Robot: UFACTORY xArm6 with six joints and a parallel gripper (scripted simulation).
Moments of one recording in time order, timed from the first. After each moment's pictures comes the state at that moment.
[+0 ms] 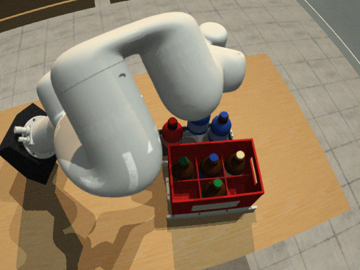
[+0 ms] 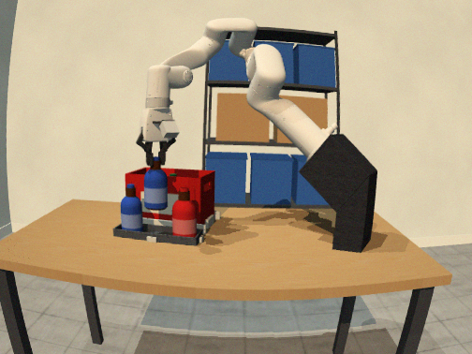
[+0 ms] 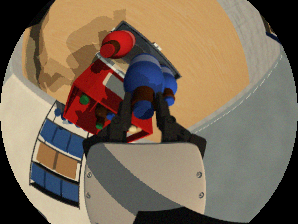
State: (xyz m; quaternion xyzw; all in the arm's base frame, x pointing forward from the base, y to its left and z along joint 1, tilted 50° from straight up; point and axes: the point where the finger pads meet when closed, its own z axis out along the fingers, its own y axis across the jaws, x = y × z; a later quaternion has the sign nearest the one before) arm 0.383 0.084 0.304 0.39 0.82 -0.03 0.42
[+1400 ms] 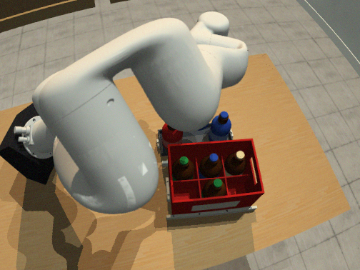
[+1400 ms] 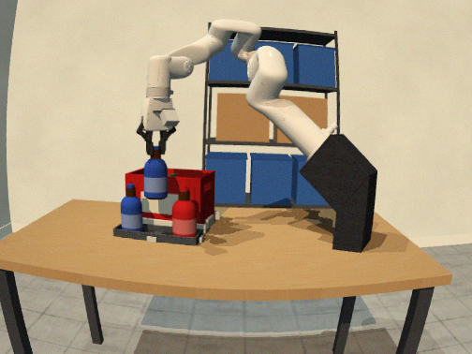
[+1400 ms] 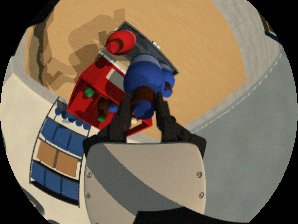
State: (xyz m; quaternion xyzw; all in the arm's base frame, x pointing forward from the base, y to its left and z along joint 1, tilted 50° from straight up) arm 0.361 0.095 0.325 0.39 0.82 -0.03 0.42
